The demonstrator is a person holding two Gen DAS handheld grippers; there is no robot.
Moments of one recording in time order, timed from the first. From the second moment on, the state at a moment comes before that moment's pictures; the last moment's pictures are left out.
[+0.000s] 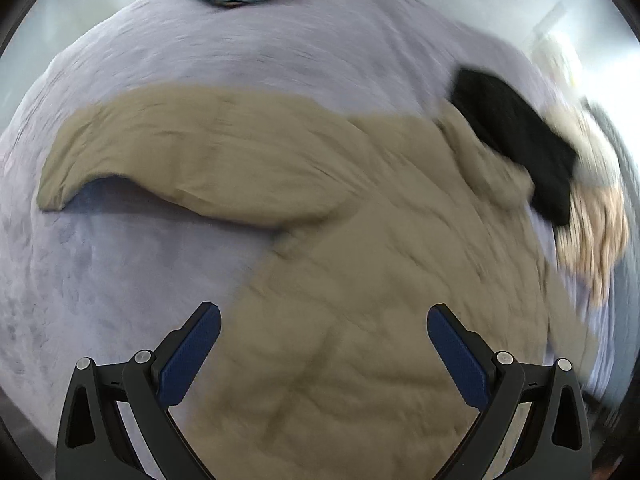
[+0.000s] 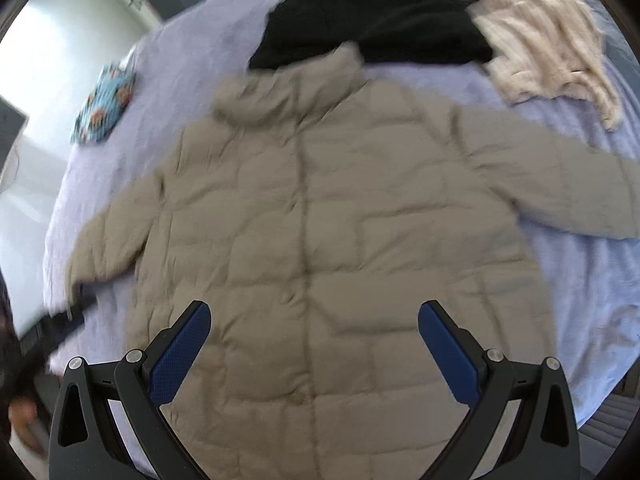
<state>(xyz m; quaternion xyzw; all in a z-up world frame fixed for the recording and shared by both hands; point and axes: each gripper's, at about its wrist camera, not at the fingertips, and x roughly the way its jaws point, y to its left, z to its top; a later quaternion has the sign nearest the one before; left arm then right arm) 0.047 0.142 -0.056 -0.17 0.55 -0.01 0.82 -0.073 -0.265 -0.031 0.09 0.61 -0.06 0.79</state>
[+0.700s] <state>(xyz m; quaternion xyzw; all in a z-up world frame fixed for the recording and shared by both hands) 0.130 0.398 -0.157 -0.37 0.44 0.11 0.81 -0.019 -0.139 -0.107 0.04 0.60 0.06 0.80</state>
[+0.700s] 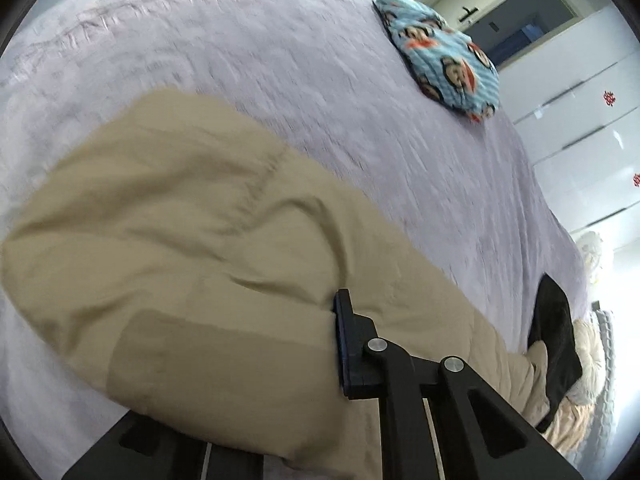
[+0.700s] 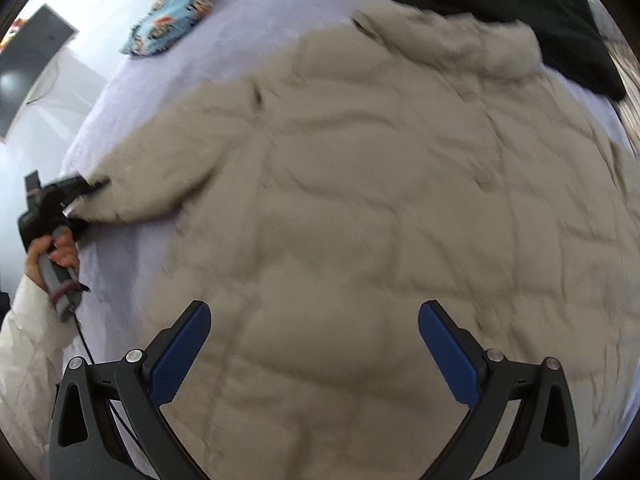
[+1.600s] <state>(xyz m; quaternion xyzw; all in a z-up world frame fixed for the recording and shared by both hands) 0.123 0.141 0.026 -0.08 0.37 -0.11 0.92 0.062 -0.107 -0.196 0.24 0.63 0.17 0.72</state>
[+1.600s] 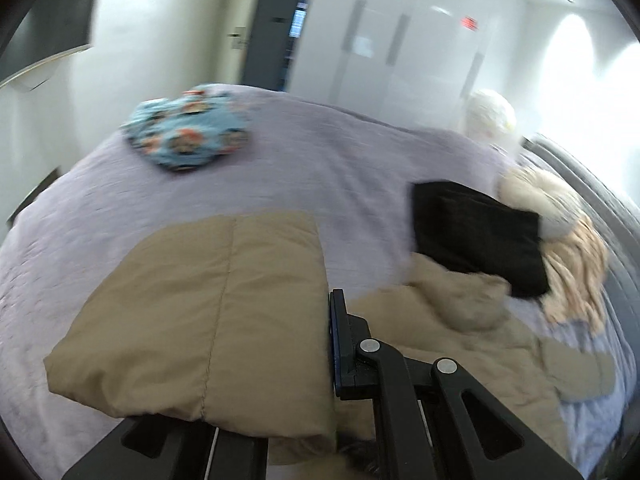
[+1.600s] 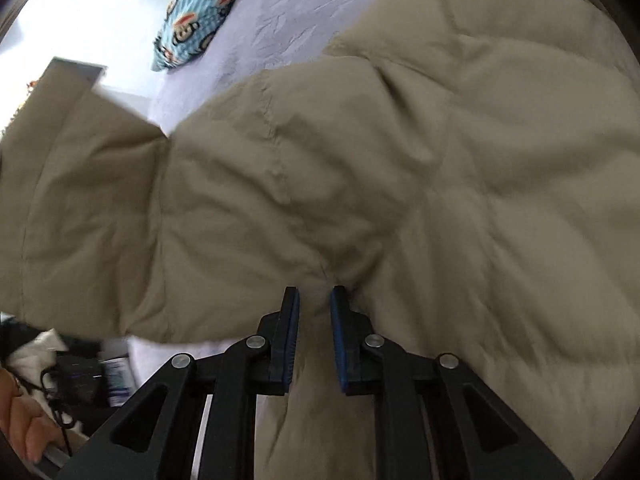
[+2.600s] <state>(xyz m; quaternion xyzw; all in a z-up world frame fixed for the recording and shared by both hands) 0.058 0.018 -0.067 0.01 0.48 -0.09 0.87 -0.010 -0.301 -0.067 0.05 0.53 0.07 0.84</state>
